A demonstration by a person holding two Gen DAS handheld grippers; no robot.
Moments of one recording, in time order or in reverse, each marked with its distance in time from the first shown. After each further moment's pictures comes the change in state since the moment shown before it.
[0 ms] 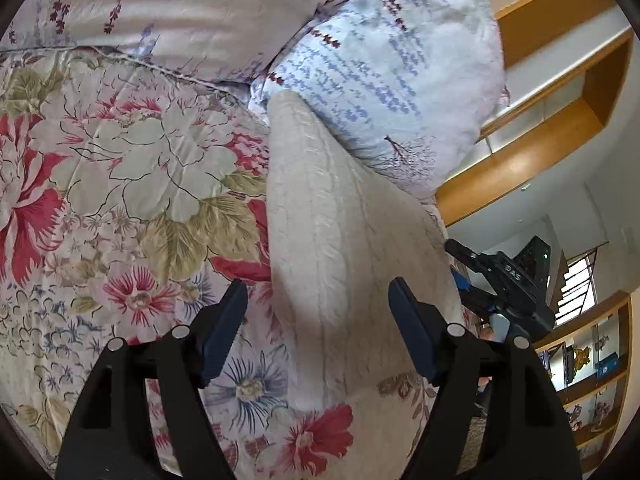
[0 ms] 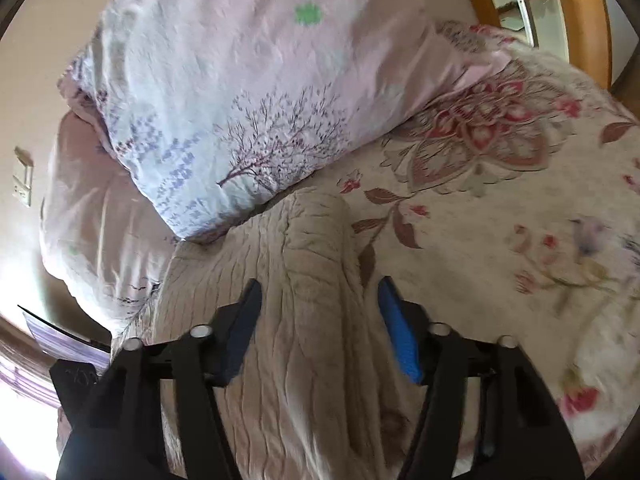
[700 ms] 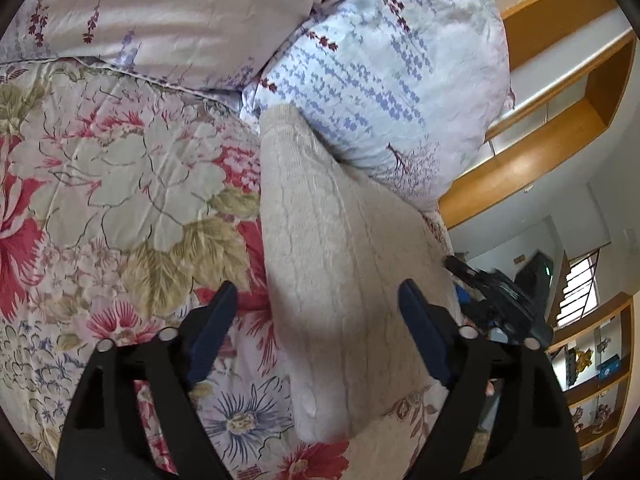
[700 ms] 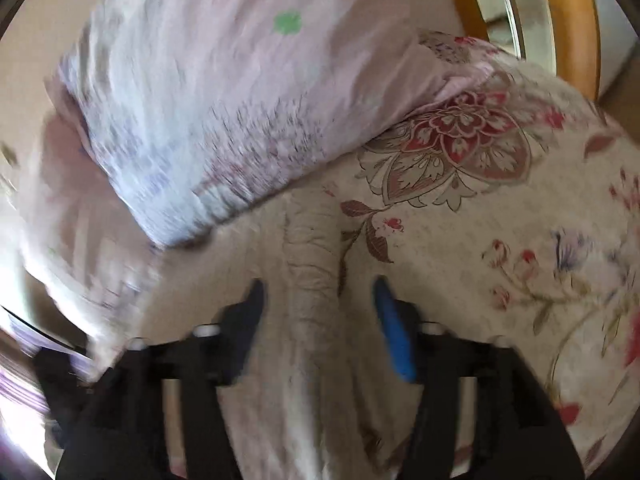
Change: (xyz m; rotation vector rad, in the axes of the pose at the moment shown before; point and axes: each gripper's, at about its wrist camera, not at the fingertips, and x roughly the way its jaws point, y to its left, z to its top) left arm 0.015 -0.008 0.020 0.002 -0.008 -0.001; right arm -0.015 -0.015 0.002 0.018 -0.057 -0.035
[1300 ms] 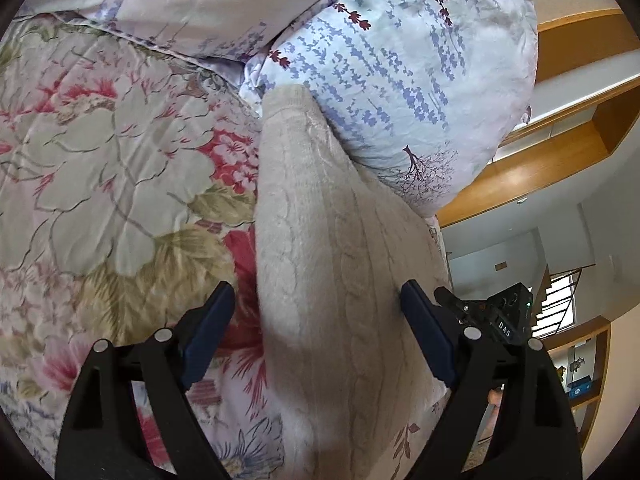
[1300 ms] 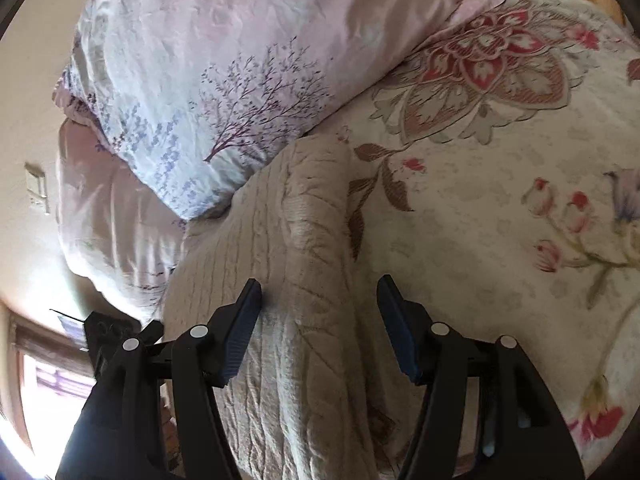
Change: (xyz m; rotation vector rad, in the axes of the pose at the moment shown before) left arm 0.043 0.014 0.022 -0.095 0.074 -0.063; right arm 0.031 -0.017 -0.007 0.070 0.178 0.176
